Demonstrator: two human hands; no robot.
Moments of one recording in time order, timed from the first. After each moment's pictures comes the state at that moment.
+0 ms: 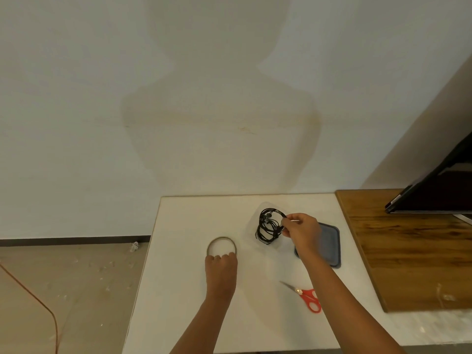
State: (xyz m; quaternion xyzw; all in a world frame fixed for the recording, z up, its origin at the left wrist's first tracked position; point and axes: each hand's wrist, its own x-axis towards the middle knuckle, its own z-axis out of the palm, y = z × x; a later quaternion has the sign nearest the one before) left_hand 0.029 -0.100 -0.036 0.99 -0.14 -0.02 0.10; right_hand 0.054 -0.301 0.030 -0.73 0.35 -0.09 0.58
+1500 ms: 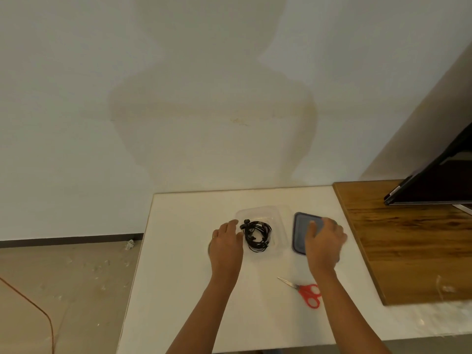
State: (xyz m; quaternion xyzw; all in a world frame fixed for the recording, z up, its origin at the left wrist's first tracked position) left_hand 0.054 -0.131 -0.011 0.95 -0.04 0.02 0.32; right_hand 0.021 -0.333 -0.019 -0.86 0.39 -0.20 0.25
